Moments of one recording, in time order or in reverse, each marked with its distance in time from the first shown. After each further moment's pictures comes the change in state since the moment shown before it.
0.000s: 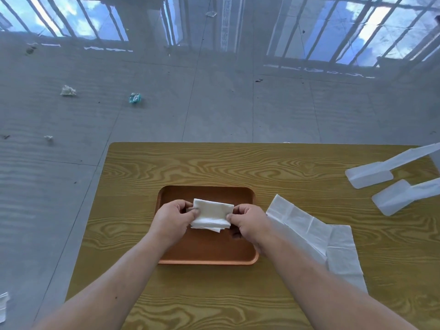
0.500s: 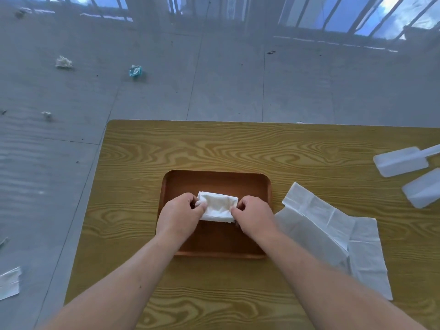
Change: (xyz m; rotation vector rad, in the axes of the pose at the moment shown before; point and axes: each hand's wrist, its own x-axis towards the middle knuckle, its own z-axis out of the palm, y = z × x) left_hand 0.022 -0.033 0.018 0.439 0.120 0.050; right_hand 0.040 0.025 0.028 -0.677 0.152 -0.120
